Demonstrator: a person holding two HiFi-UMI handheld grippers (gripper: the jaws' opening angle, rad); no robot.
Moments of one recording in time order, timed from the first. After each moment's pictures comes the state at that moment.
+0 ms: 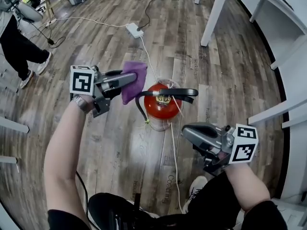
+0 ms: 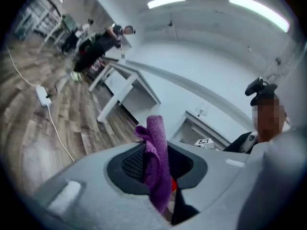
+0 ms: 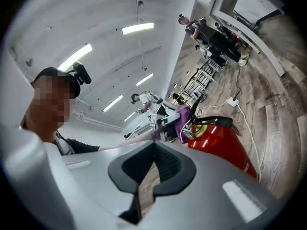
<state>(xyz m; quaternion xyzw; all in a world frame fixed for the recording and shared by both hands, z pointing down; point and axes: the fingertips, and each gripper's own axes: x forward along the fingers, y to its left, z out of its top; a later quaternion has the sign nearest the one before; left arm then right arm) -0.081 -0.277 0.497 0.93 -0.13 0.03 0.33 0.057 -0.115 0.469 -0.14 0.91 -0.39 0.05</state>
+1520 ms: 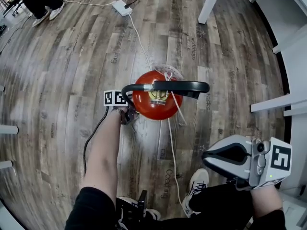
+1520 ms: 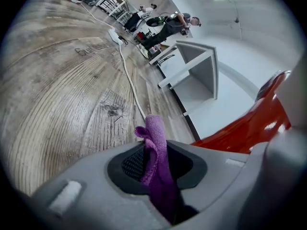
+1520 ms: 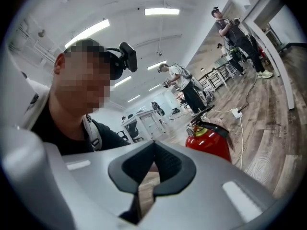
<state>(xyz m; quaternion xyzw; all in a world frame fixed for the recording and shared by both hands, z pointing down) -0.051 -0.282 0.904 0.77 -0.29 0.09 0.56 0.074 -0.080 0.451 -0.10 0.95 -0.29 -0.04</state>
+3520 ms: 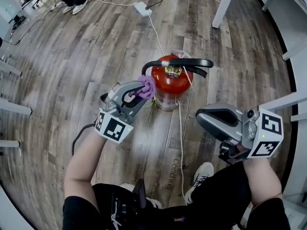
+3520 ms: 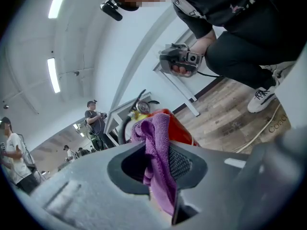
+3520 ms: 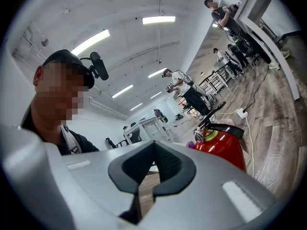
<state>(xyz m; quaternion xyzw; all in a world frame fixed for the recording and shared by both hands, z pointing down) -0.053 -0.159 0.580 0.89 -0.28 0.19 -0.30 0.054 -0.088 0.449 -0.10 0.95 -0.29 0.02</state>
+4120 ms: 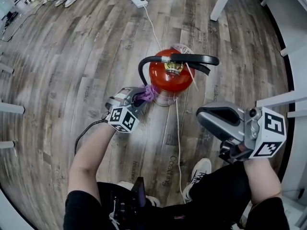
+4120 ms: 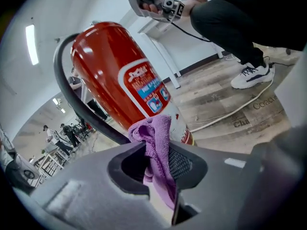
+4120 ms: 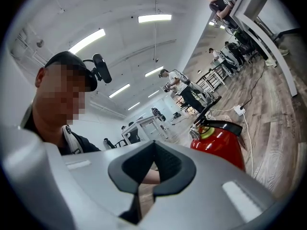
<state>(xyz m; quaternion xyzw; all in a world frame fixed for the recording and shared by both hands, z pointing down) -0.056 -0.170 0.773 0.88 -0.22 0.36 -0.21 0.048 -0.097 0.460 -0.10 0.95 -0.30 0.01</state>
